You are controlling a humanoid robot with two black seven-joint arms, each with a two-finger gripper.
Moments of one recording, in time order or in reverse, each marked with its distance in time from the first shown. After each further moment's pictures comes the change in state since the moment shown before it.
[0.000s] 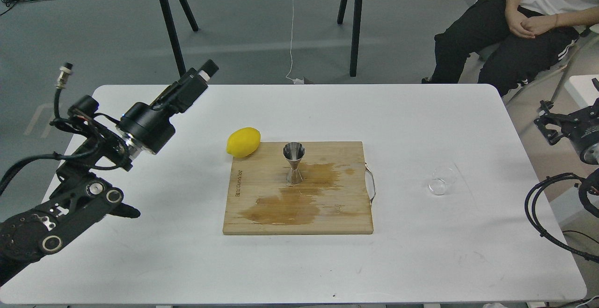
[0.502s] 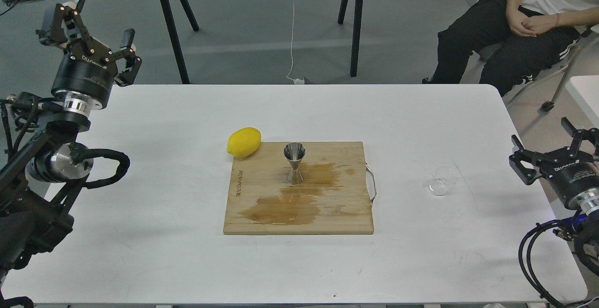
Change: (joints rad) left arm -0.051 -0.168 -0.309 0.352 -0.903 -0.436 0.012; right arm -0.537 -0.045 0.035 0.589 0.305 0.000 -0.060
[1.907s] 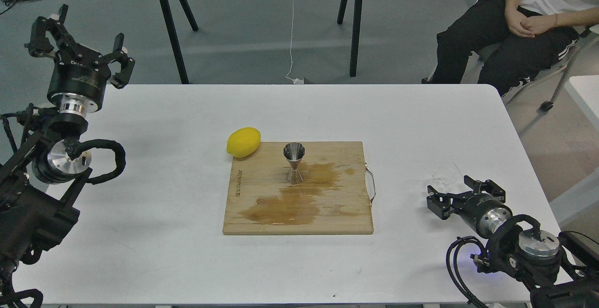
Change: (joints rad) left arm -0.005 -0.003 -0.003 0.028 -0.098 0.004 0.006; right arm 0.174 0.246 -0.168 0.001 0.076 -0.552 -0.002
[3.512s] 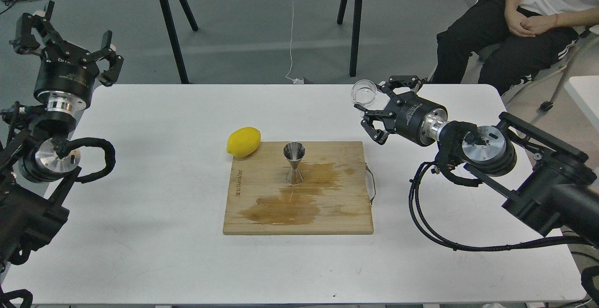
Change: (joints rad) left arm 0.001 0.034 -0.007 -0.004 0.000 0.003 -0.003; right arm 0.635 -0.135 -0.551 0.226 -0.261 -0.100 -0.043
